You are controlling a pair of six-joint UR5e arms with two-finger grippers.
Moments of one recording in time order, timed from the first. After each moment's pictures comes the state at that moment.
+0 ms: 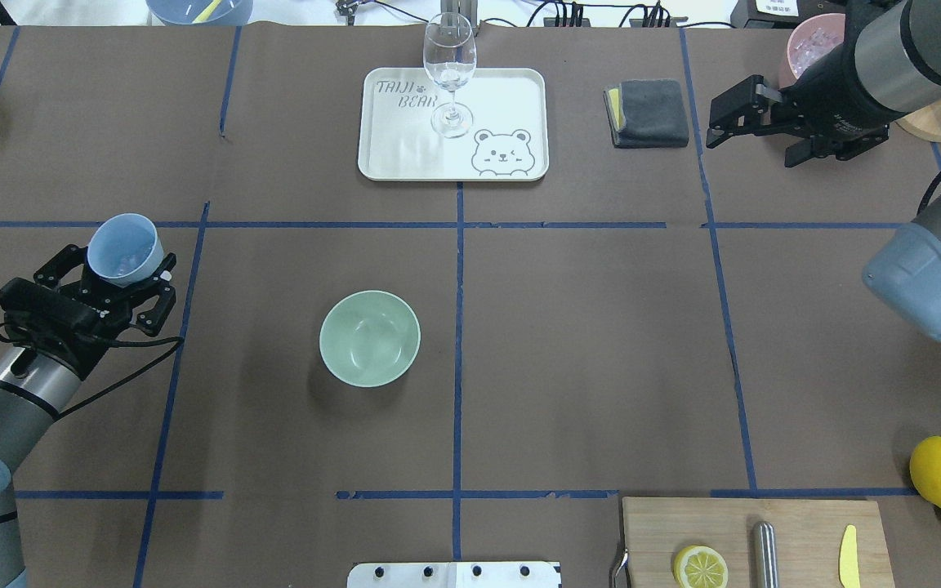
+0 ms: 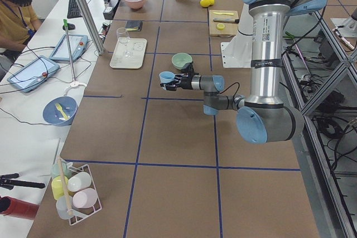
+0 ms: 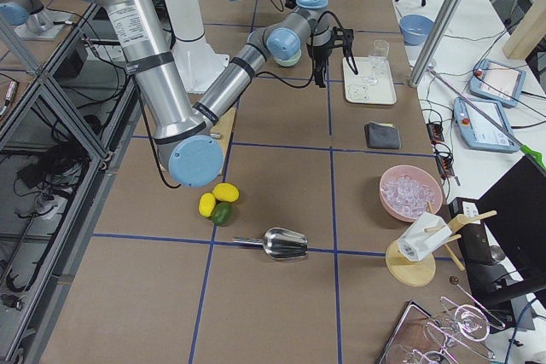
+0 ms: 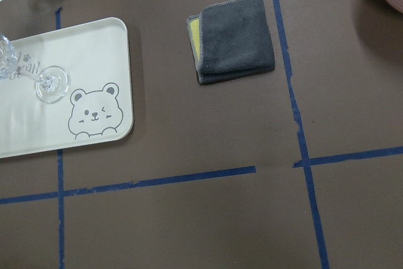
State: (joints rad) left arm -0.34 -1.57 -1.65 -3.08 -0.74 -0.37; right arm 1.00 -1.20 2.06 -1.60 2.12 1.07
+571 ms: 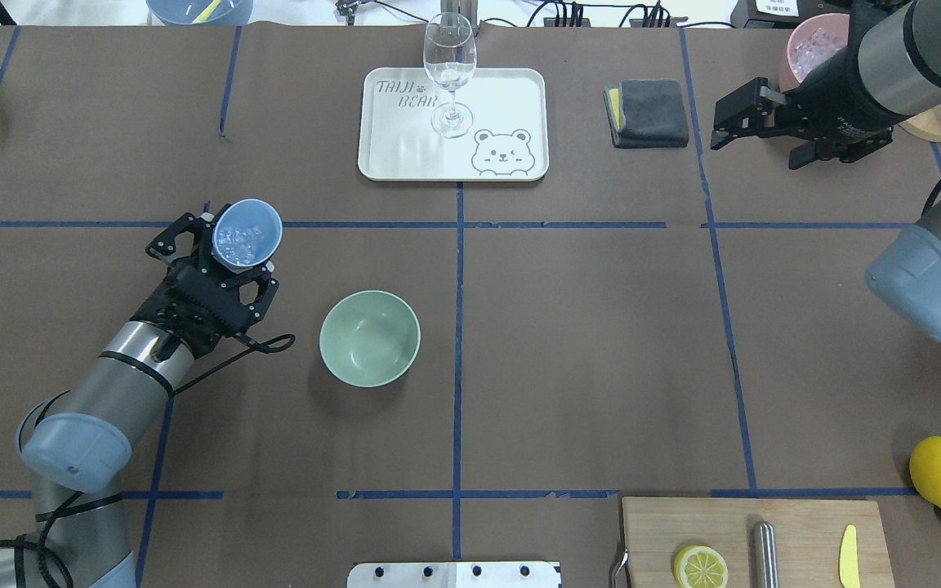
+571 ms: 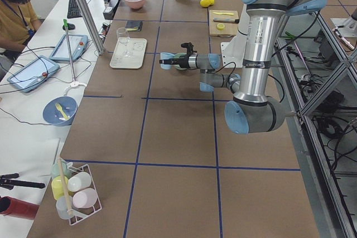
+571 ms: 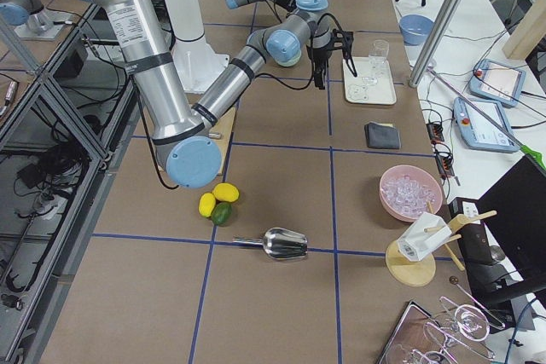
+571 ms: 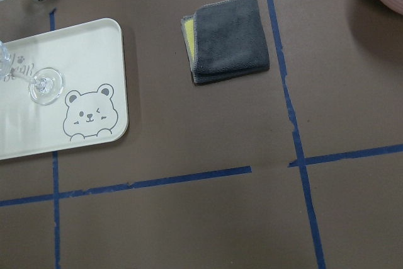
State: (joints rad) left arm -0.33 -1.77 -1.69 -2.78 -0.75 0.00; right arm 1.01 -1.21 2.06 -1.60 2.12 1.08
